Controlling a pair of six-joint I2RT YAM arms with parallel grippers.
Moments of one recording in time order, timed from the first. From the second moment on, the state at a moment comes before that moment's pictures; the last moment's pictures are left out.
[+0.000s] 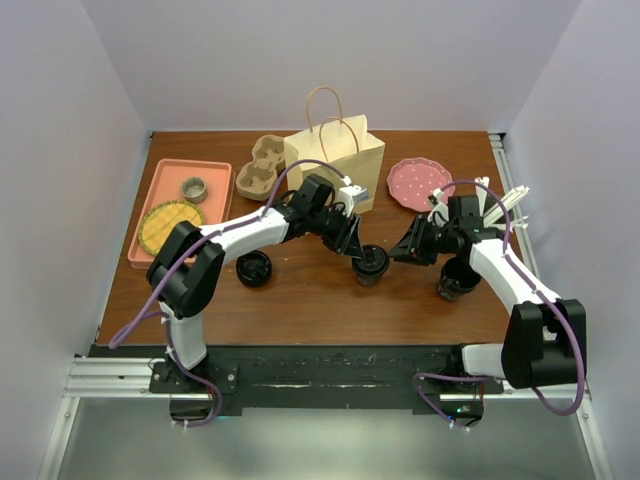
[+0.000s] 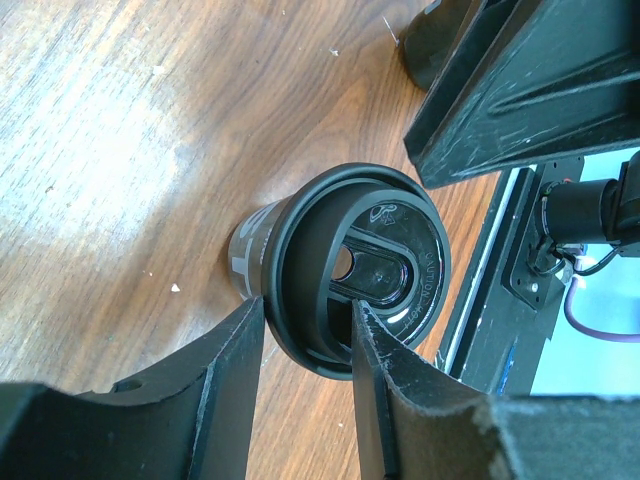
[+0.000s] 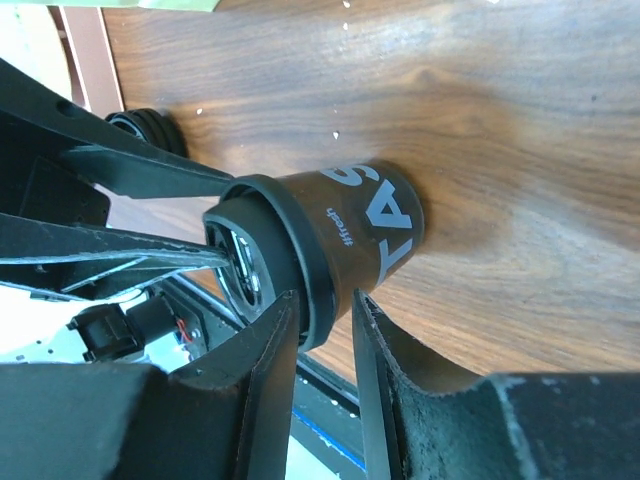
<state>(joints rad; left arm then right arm) -0.69 1.90 1.30 -0.22 0.61 -0.18 0.08 1.31 0.82 -0.47 -0.62 0.52</state>
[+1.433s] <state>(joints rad) -0.67 1.88 1.24 -0.15 0.63 -0.25 0.05 1.28 0.40 0.25 -0.77 0.82</state>
